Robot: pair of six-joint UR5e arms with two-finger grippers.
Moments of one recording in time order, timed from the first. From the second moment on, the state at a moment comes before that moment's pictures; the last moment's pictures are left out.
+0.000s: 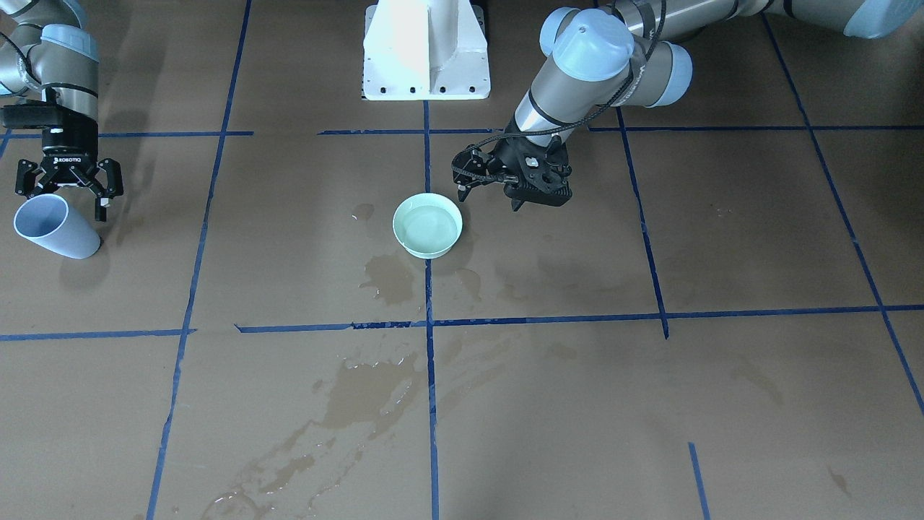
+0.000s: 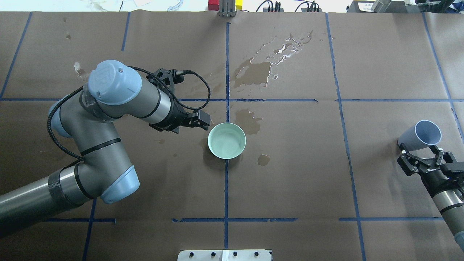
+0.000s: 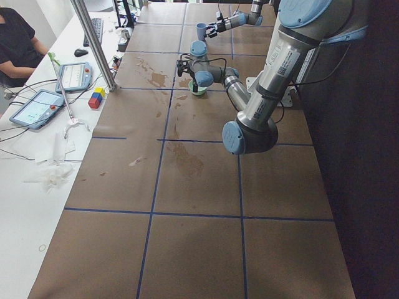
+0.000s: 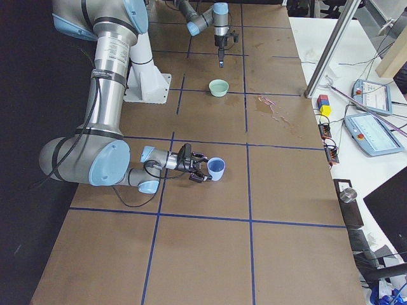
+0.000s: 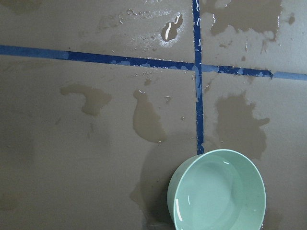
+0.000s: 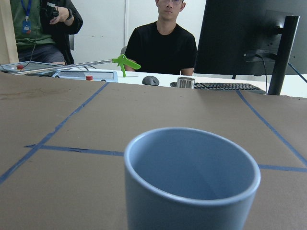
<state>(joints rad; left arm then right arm) -0.60 -2.14 -1.72 -1.94 -2.01 -1.28 0.15 -1.89 1.47 -0.16 0.47 1.26</state>
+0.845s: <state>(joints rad) -0.60 -2.13 -1.72 -1.93 -2.01 -1.28 0.16 -1.89 1.46 -0.16 0.47 1.26</state>
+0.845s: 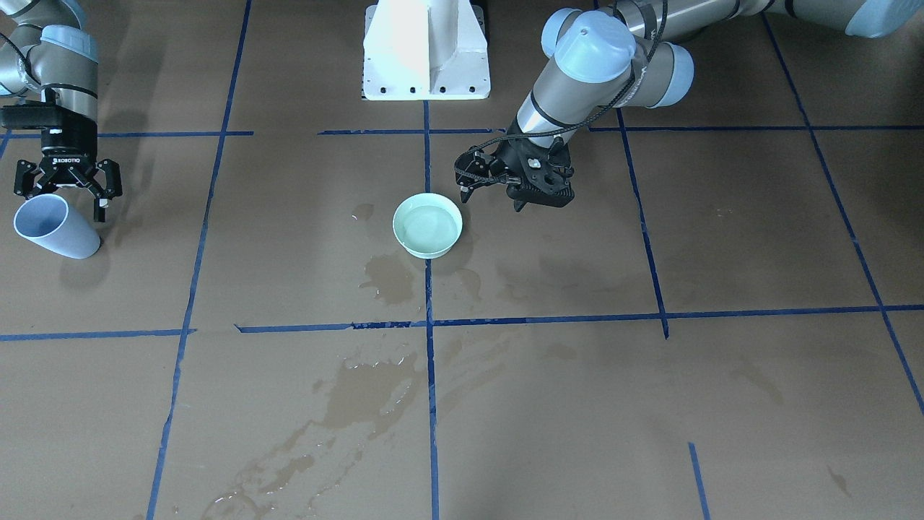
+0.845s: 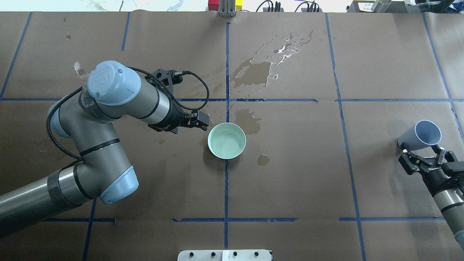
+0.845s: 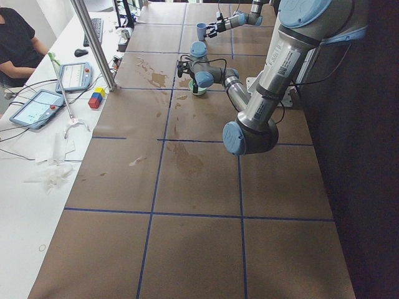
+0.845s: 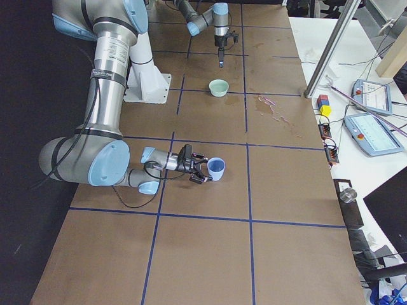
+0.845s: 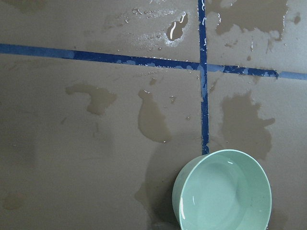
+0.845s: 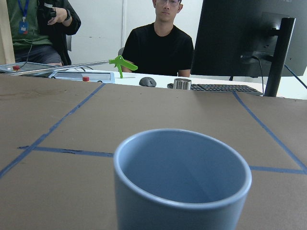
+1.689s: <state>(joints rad) -0.60 -2.13 -1.73 -1.93 -2.01 -1.28 0.19 -1.89 1.46 -0.16 0.48 1.25</state>
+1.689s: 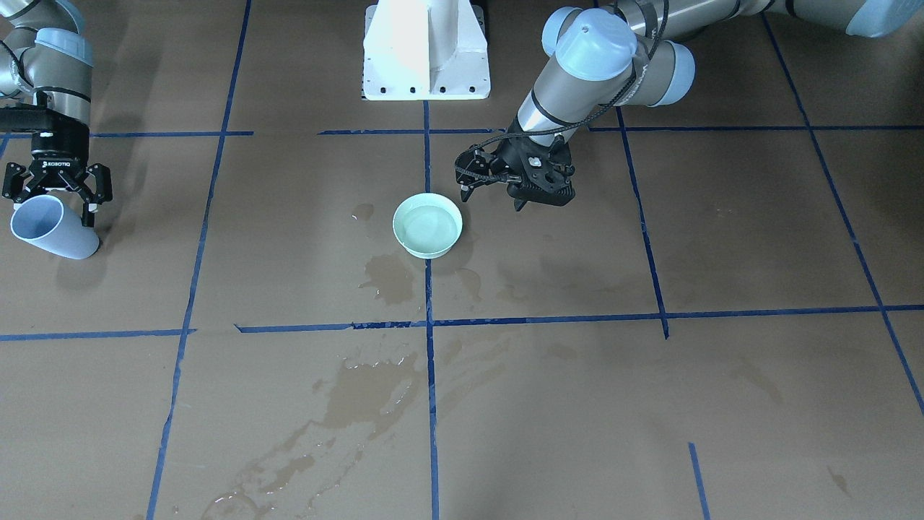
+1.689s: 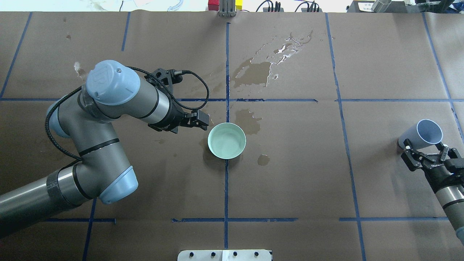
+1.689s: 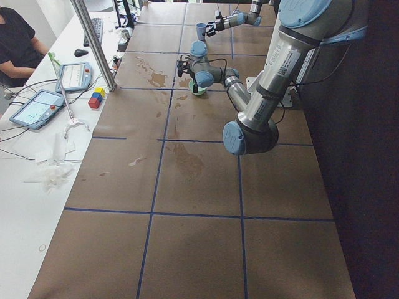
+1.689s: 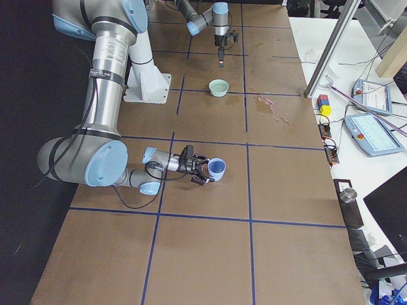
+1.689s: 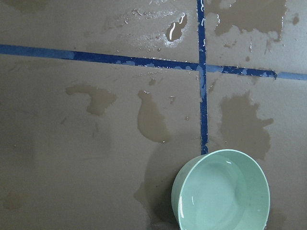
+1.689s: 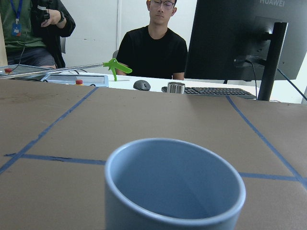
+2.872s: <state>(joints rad) -0.60 -2.11 -1.75 -1.93 -1.99 -1.28 0.20 -1.87 1.45 -0.16 0.49 1.23</state>
